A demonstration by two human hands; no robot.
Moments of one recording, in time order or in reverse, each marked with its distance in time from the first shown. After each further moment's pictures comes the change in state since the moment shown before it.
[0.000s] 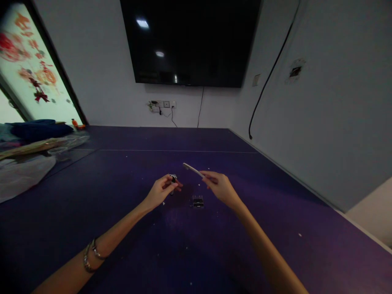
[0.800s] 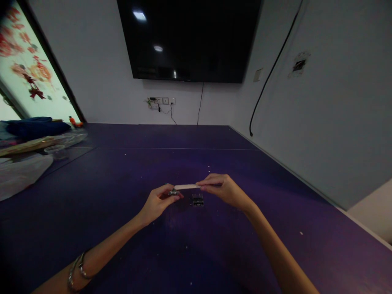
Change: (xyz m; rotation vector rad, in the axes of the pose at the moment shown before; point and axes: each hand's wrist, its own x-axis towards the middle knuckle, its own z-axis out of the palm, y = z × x) left_hand -0.031 0.011 0.013 0.093 0.000 -0.038; right_hand -0.011 -0.024 -0.022 -0.028 -0.244 -0.164
